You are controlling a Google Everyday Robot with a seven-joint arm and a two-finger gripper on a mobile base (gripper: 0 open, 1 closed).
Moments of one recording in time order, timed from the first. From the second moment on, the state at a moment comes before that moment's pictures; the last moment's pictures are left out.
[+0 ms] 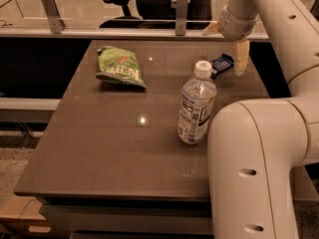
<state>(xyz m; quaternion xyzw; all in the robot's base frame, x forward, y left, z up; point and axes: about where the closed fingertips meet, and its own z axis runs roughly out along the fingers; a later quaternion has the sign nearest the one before) 0.732 -0.210 0.857 -0.85 0.52 -0.05 0.11</state>
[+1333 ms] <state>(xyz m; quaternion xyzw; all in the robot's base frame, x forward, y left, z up) 0.746 -0.199 0.813 -0.88 0.47 -0.04 0.07</state>
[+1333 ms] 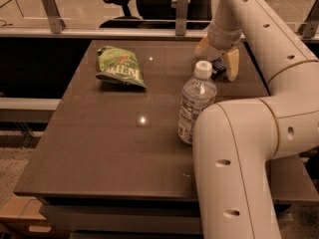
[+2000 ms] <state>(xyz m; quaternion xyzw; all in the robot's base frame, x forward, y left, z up) 0.758 -0.196 0.811 -0.88 0.47 -0.06 0.08</state>
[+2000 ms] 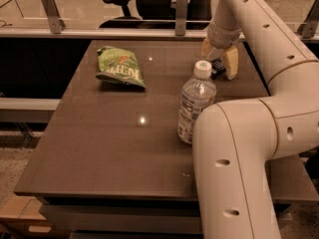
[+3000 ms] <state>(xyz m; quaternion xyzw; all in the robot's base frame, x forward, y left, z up) 0.757 -0.196 0.823 -0.88 0.47 -0.06 0.08</state>
